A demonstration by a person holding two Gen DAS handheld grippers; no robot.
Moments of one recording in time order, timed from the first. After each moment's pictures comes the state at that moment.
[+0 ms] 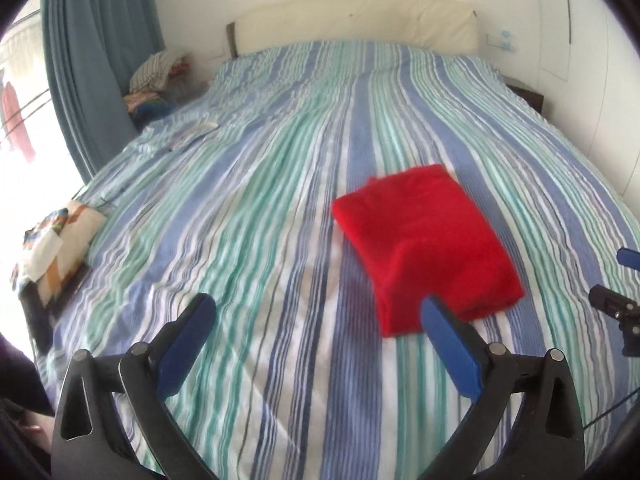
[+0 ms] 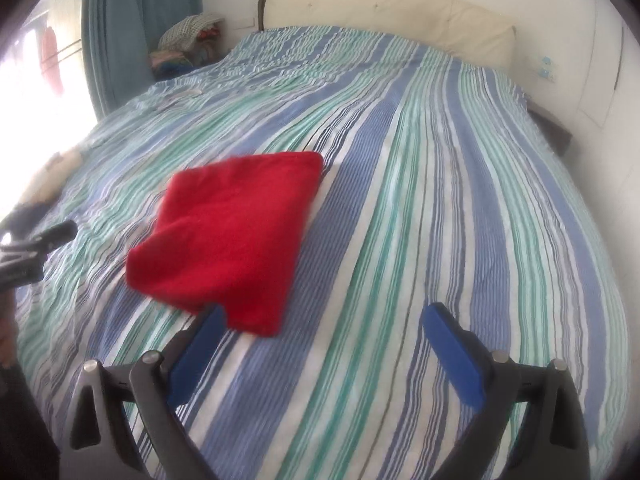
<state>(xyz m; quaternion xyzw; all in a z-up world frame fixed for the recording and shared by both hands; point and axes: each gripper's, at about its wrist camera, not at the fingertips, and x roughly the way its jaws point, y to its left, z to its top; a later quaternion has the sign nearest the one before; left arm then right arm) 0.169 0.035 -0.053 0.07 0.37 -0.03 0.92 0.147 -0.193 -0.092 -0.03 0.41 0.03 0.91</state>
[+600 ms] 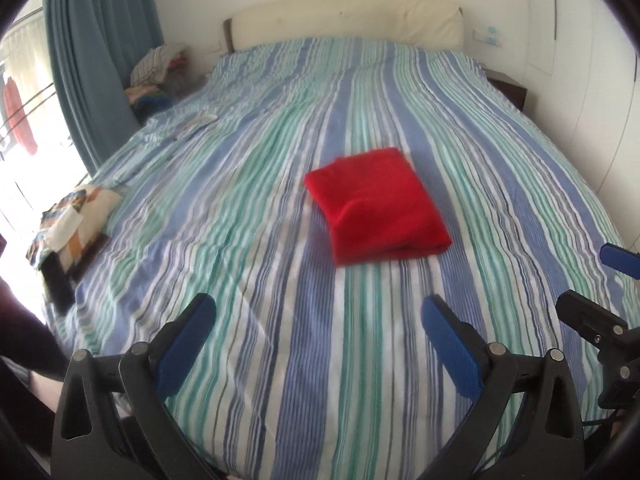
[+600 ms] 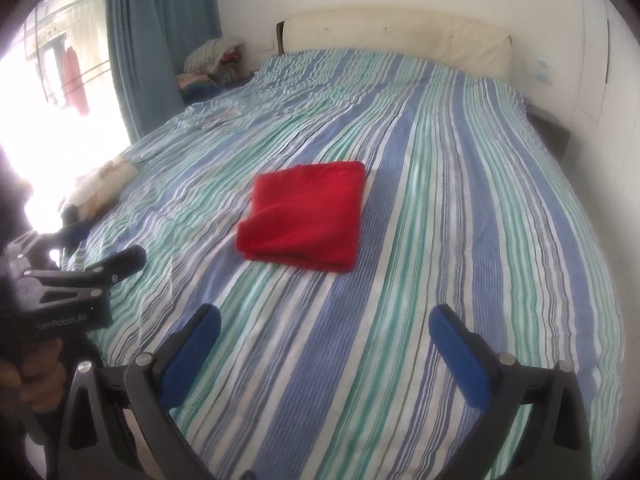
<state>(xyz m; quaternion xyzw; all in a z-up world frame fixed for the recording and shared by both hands) 0.071 0.014 -0.016 0.08 0.40 -0.03 0.91 0.015 -0.147 -0.030 0.01 0.38 0.06 0.92</state>
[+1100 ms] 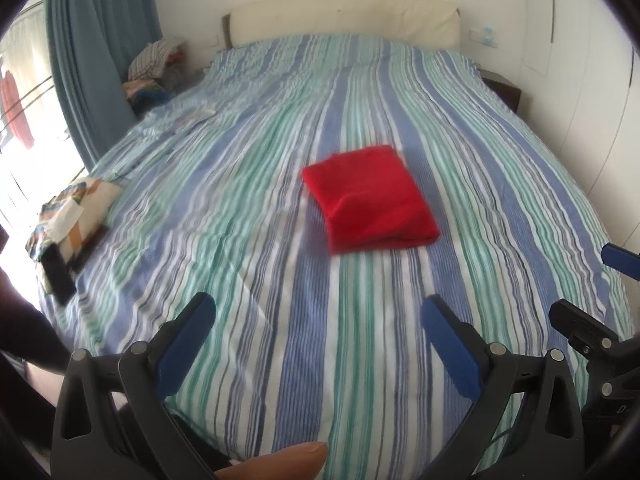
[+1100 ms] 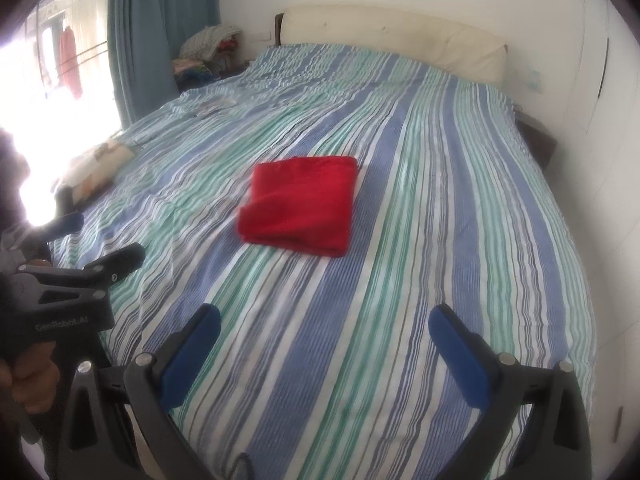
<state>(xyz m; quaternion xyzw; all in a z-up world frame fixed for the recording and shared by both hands) 0.050 0.019 -0.001 0.07 0.40 -0.04 0.91 -0.015 -0.130 -0.013 -0.04 0.39 0.03 0.92</state>
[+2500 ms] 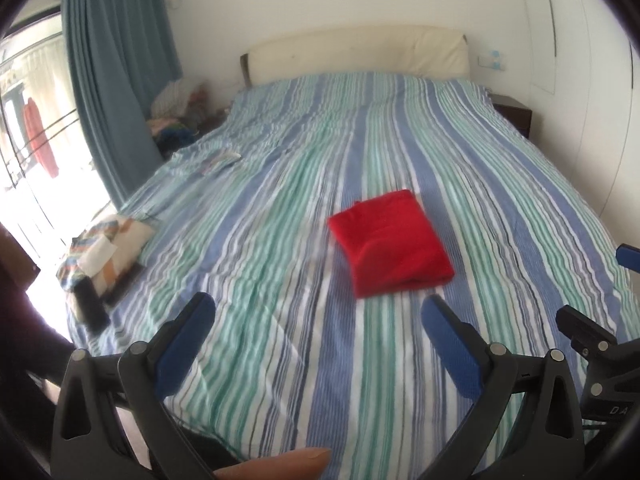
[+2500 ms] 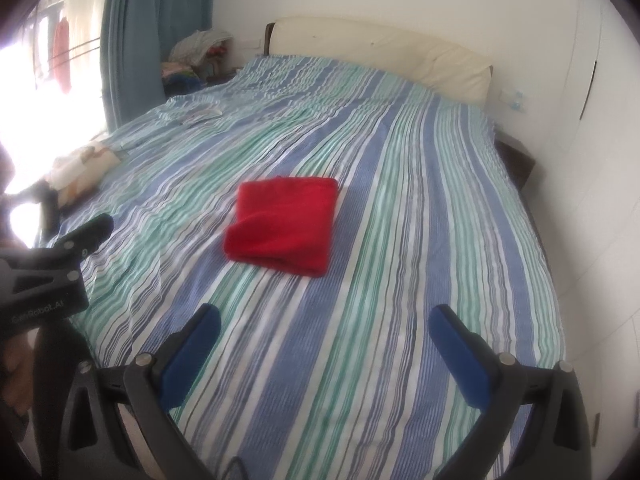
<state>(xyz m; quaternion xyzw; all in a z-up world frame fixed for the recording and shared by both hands) 0.041 0.021 0.044 0.09 0.35 -0.01 0.93 -0.024 -0.120 0.023 -0.07 0.37 -0.01 0.93</state>
